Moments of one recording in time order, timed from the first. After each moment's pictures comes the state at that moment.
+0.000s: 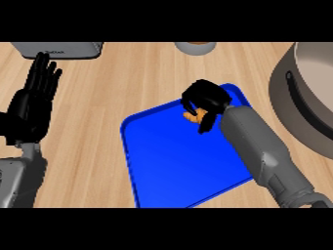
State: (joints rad) left arm -0.29 0.24 0.06 -1.53 0.17 0.14 0.05; right arm -0.89 -0.09 0.26 -0.50 0.93 -0.09 -0.60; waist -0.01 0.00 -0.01
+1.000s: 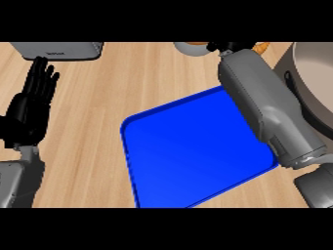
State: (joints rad) left arm -0.27 0.24 0.07 -1.52 0.17 0.13 0.03; right arm -1.25 -0.13 0.15 -0.42 1.25 -0.56 0.93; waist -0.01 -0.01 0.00
